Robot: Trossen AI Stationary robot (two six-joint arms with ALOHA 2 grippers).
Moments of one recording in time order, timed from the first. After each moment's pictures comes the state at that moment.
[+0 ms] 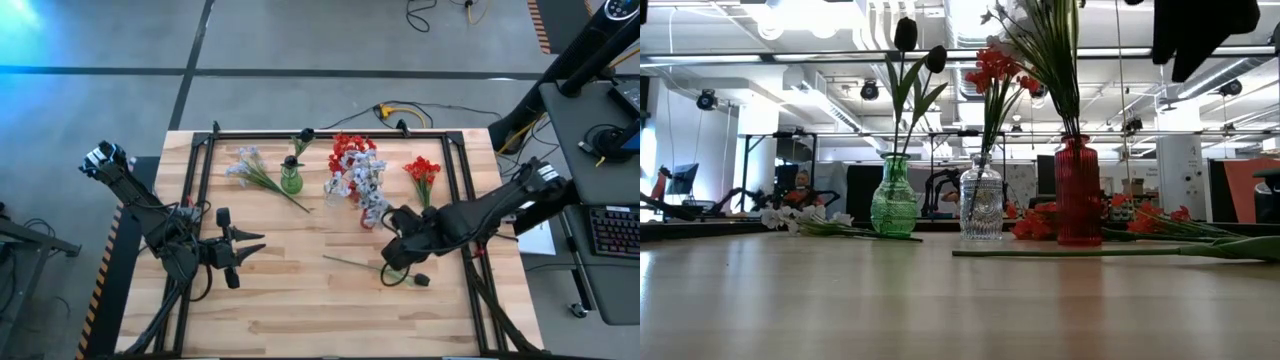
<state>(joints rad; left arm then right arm) -0.80 0.97 0.67 -0.09 -1.01 0.17 0.43 1.44 1.30 -1.25 0.28 1.25</state>
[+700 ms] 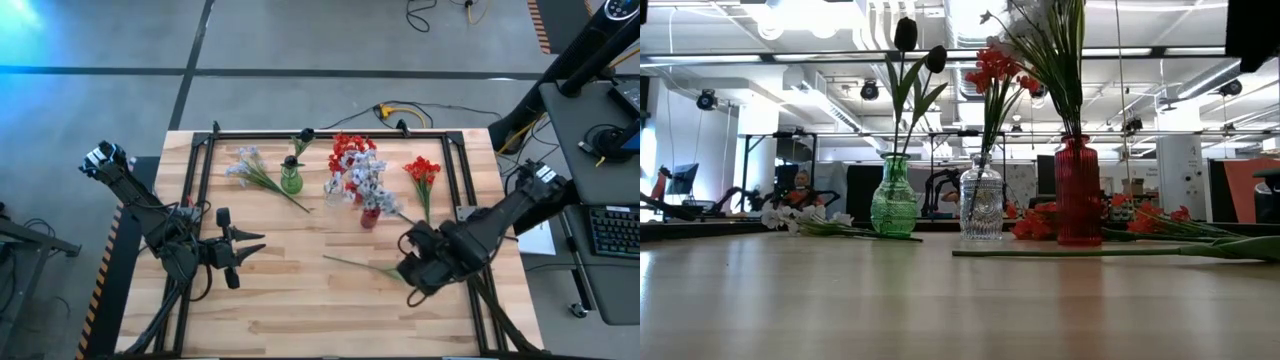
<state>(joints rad) -0.80 0.97 0.67 -0.08 -1.01 0.17 0.65 1.45 1.30 -1.39 0.33 1.53</state>
